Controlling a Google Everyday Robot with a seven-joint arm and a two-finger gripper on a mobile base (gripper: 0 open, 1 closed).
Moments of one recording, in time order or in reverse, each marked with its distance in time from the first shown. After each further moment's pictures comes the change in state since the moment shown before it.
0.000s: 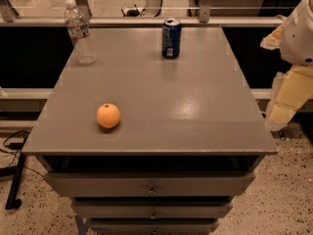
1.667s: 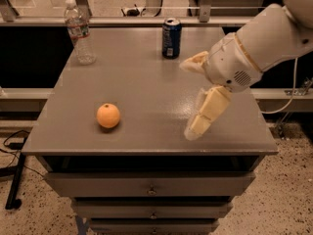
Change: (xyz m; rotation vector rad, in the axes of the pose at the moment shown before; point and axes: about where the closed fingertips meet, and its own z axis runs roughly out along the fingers) arm -0.131 0.034 0.071 -0.242 -0.527 -0.102
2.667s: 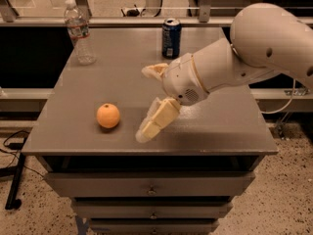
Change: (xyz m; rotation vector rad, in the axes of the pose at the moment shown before) arm -0.053 -0.010 0.084 0.001 -0.249 -0.029
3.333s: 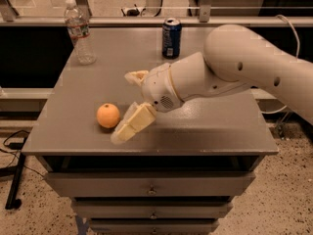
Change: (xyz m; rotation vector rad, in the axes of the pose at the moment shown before) arm -0.014 -0.004 0.049 -0.001 -0.089 0.058
